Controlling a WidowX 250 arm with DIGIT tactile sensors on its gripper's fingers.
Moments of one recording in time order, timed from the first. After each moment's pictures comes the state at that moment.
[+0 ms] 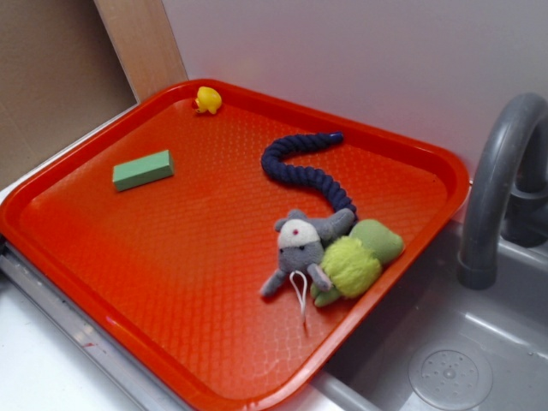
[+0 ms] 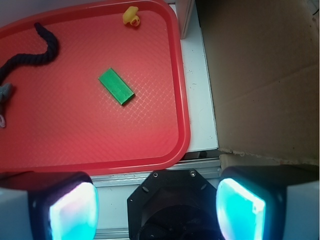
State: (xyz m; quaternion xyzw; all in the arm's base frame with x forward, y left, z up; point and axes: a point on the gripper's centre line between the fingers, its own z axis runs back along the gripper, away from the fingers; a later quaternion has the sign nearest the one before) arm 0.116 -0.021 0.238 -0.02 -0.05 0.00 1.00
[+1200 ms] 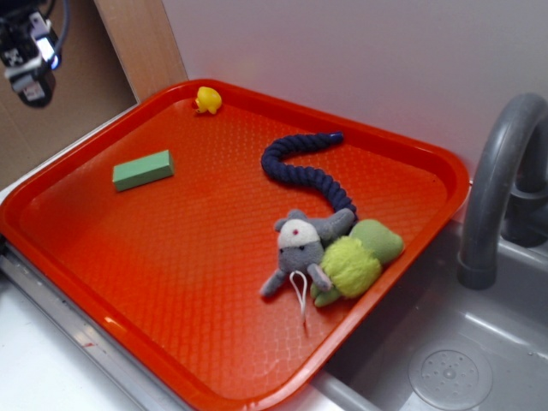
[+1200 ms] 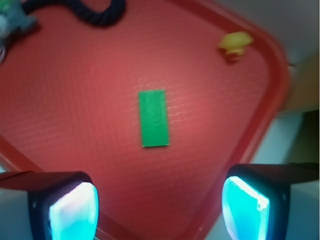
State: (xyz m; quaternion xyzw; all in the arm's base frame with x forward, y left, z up) arm 0.189 -0.069 0.142 -0.03 -0.05 -0.34 0.94
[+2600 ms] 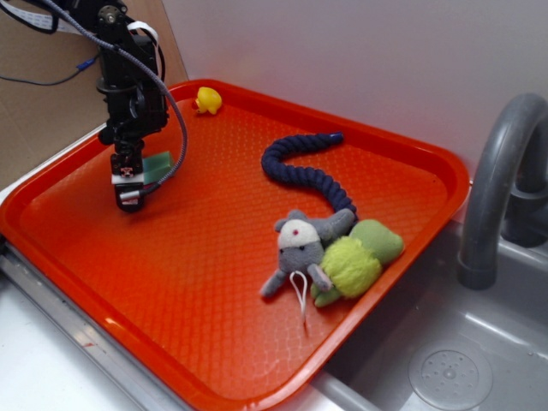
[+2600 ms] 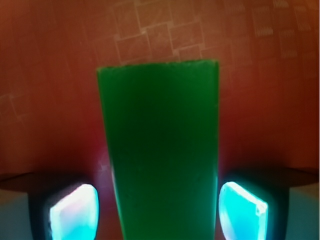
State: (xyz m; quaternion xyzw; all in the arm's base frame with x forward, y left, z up) arm 0.208 -0.104 0.016 0.01 0.09 -0.33 0.94
